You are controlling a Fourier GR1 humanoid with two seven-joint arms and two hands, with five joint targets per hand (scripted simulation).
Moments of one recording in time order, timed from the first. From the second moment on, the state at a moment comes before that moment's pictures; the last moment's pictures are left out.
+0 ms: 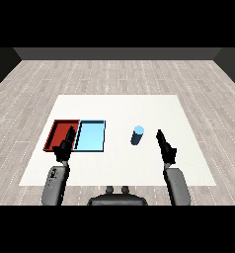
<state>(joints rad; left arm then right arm) -0.02 0.13 0.01 -1.63 0.00 0.02 0.01 0.01 -0.11 0.02 -1.59 0.04 -0.01 -0.02</state>
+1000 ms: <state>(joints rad) 0.01 0.03 0.03 -1.58 0.10 -0.07 -0.43 -0.26 -0.18 -0.19 -1.29 -0.22 0.25 -0.31</state>
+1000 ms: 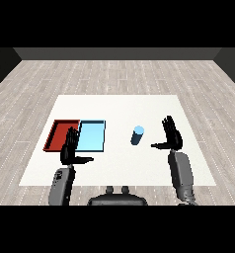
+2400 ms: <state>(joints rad) 0.00 0.04 0.07 -1.58 0.17 -0.10 -0.43 -0.43 -0.15 -0.20 -0.95 -0.26 0.22 -0.32</state>
